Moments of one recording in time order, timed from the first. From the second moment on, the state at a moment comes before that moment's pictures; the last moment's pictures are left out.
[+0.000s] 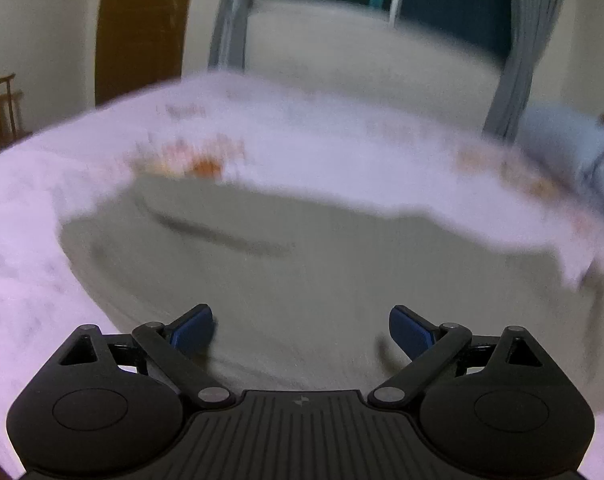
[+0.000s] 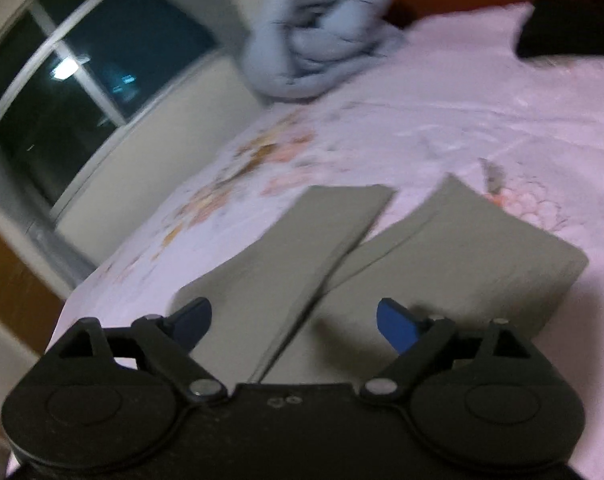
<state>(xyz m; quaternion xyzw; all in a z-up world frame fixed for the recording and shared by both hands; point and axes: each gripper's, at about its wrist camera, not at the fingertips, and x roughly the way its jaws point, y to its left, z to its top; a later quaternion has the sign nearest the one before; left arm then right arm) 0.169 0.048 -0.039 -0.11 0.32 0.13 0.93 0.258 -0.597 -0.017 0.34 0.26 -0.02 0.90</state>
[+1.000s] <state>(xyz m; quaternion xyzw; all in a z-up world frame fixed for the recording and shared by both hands) 0.205 0.086 -0.059 -0.05 0.42 0.04 0.91 0.218 -0.644 0.024 0.29 0.22 -0.04 0.93</state>
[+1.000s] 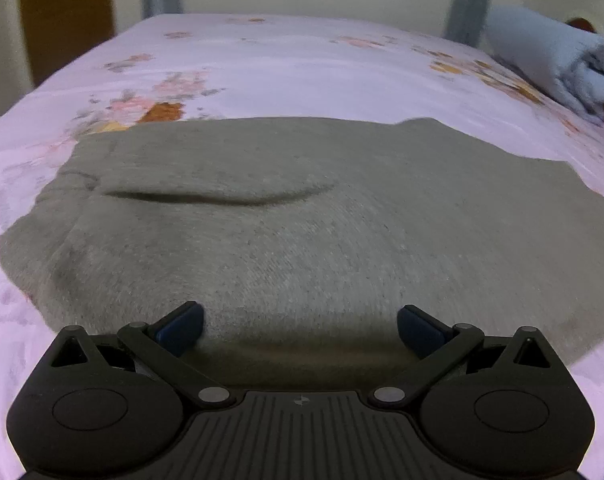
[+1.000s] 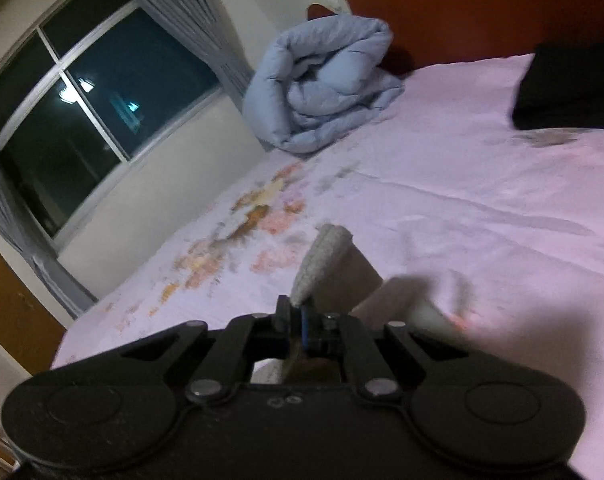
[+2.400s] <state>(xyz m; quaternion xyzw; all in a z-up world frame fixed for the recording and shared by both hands) 0.145 0.135 -0.062 -0.15 0.37 0.04 0.91 0.184 -0.394 -0.031 -0.03 0.36 0.11 0.93</state>
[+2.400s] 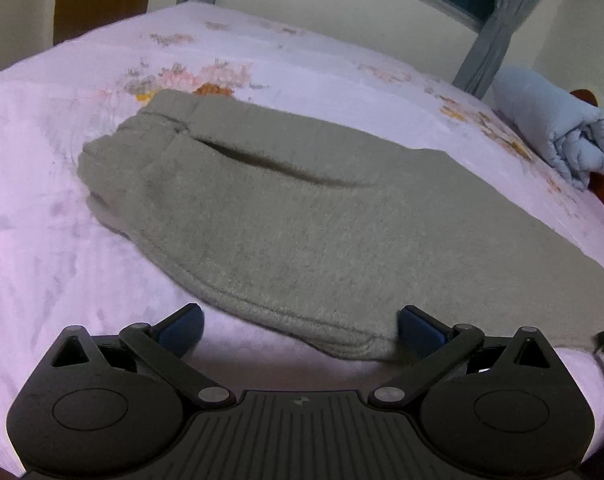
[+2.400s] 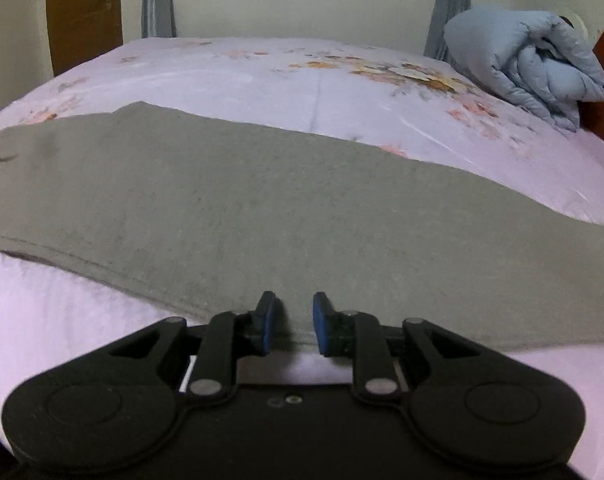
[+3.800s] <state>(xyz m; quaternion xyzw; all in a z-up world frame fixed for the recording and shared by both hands) 0.135 0.214 -0.047 -0.15 0.34 0.24 0.90 0.335 -0.323 0.017 0.07 0.30 0.20 0.93</state>
